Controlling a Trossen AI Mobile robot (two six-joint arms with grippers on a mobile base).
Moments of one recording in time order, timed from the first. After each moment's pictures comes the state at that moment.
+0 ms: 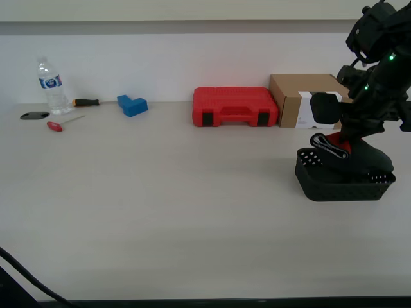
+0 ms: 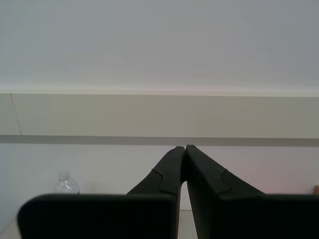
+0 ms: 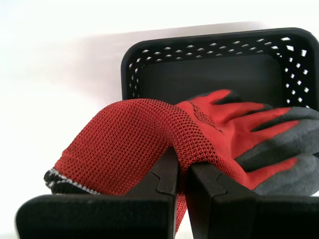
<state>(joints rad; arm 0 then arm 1) 0.17 1.78 0.73 -0.15 -0.01 0.24 0.00 1.05 0.52 0.60 -0.02 0.00</state>
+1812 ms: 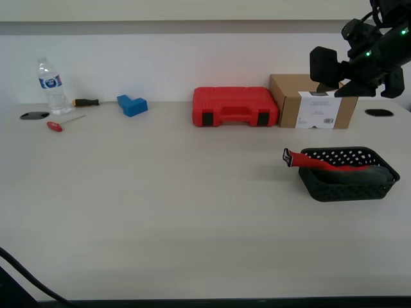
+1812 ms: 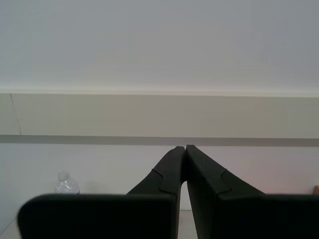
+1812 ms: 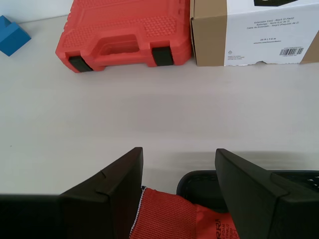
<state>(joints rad) 0.12 1.72 0.73 0.22 -0.17 0.17 0.00 1.05 0.52 0.60 -0.02 0.00</state>
